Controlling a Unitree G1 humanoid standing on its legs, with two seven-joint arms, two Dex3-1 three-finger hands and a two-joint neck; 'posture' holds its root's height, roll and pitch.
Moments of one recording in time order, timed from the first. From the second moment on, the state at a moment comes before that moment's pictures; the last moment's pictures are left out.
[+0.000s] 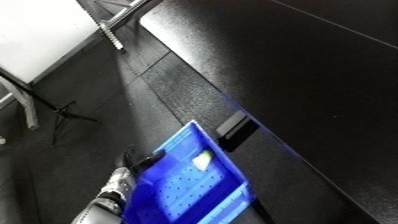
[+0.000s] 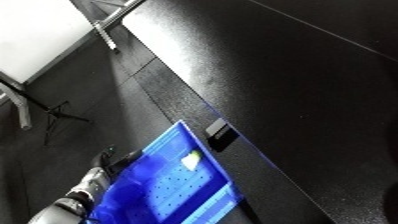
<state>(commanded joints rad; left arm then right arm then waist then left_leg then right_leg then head) -0.43 0.67 0.17 1.41 -1.00 -0.14 0.02 -0.19 -0.39 0.33 1.20 0.57 0.00 0.26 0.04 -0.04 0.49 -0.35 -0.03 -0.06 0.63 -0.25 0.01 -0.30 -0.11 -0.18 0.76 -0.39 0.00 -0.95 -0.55</state>
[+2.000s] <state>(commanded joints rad) -0.25 0.43 -0.16 1.19 -0.61 -0.13 -0.29 -0.27 -0.50 0.28 1.01 0.71 0.11 0.58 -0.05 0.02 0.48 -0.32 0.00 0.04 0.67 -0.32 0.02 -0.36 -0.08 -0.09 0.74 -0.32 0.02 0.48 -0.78</state>
